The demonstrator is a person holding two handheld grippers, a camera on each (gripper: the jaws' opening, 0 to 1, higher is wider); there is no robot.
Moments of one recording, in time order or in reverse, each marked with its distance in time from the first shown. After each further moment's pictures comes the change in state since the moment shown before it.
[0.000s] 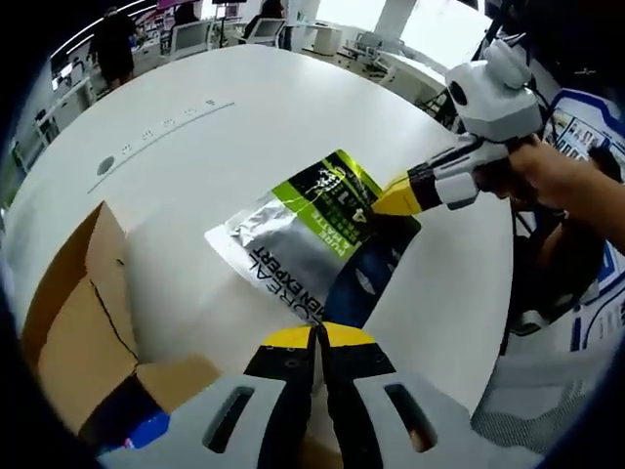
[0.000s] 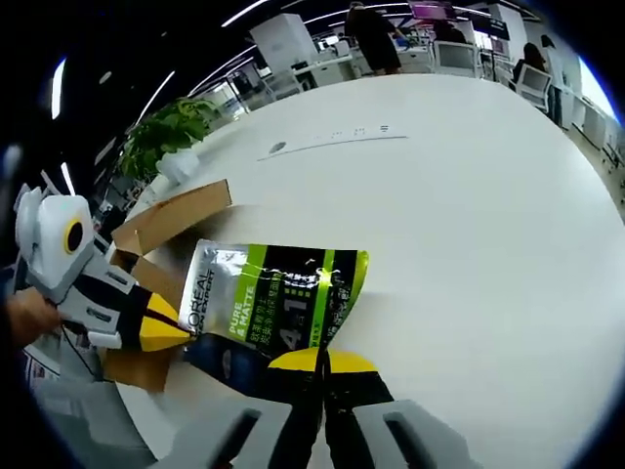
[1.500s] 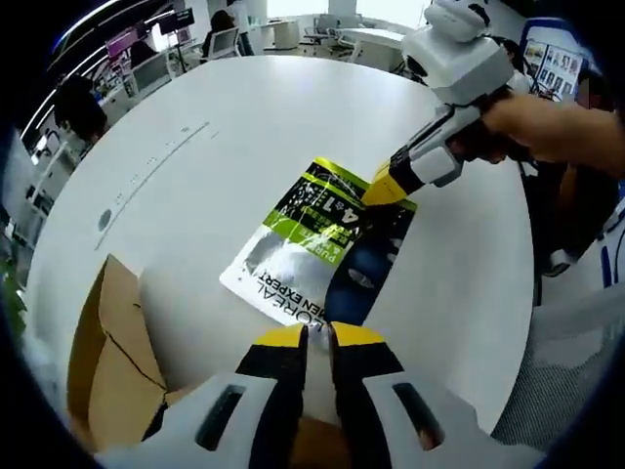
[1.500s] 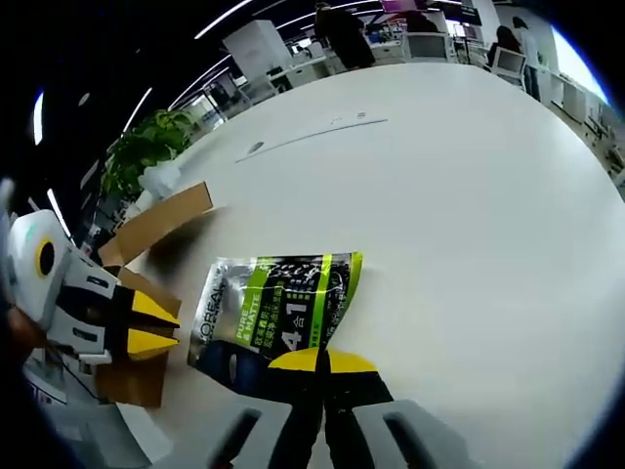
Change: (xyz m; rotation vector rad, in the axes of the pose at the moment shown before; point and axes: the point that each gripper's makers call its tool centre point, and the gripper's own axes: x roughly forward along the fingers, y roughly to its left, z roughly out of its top) left arm -0.009 0.009 -0.001 0.236 0.028 0.069; right arm 0.011 0.000 -0.009 0.098 -0.016 -0.036
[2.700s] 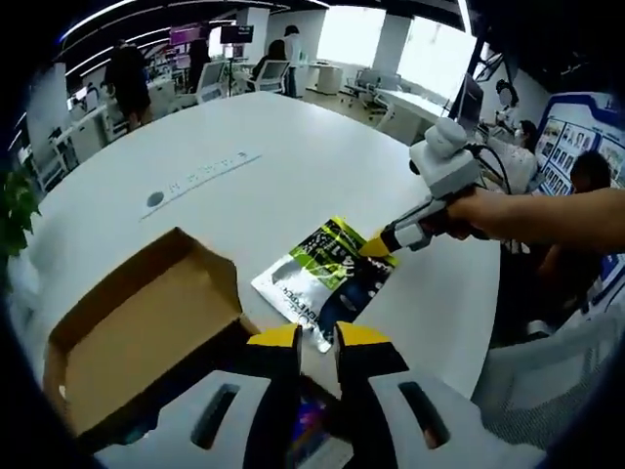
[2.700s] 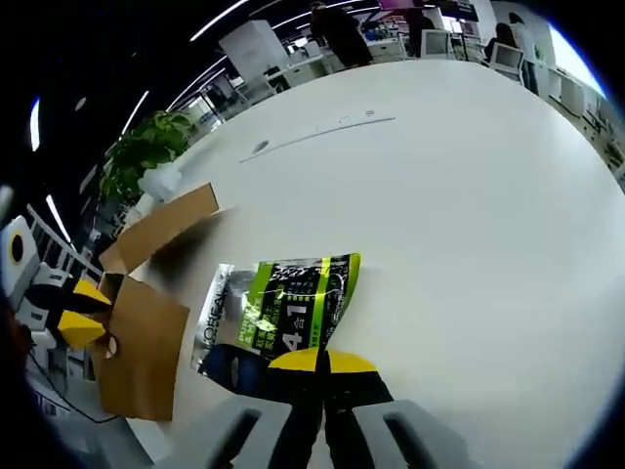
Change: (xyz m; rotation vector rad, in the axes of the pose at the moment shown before) left arm -0.086 0.020 -0.006 -0.253 -0.247 -0.001; right arm 0.008 0.018 0.003 0.024 0.004 0.004
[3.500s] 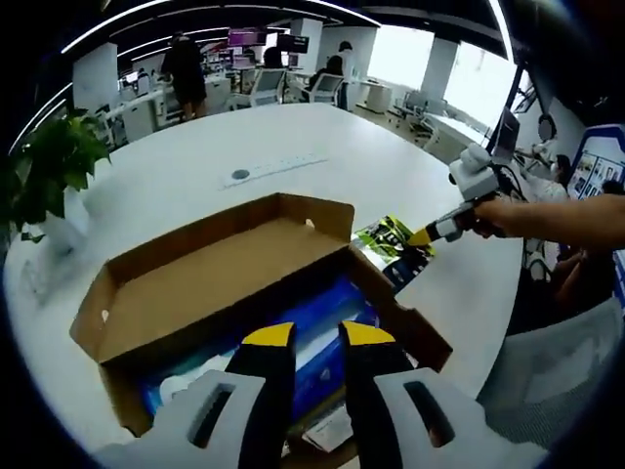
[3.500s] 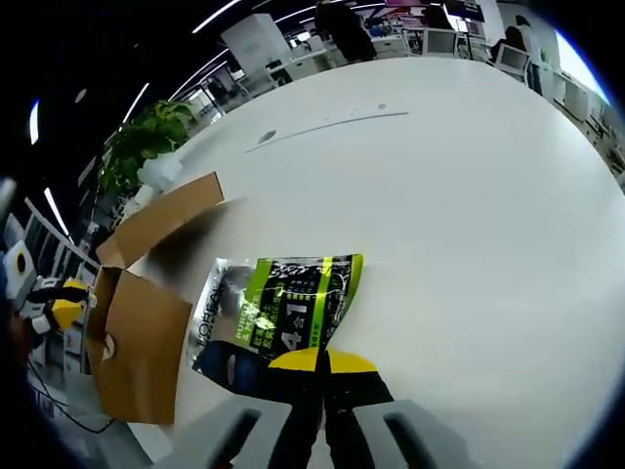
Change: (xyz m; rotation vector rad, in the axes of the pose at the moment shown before) left arm -0.083 0.068 -0.056 -0.131 -0.062 0.163; right arm 0.006 0.014 -0.004 -0.020 0.030 -0.014
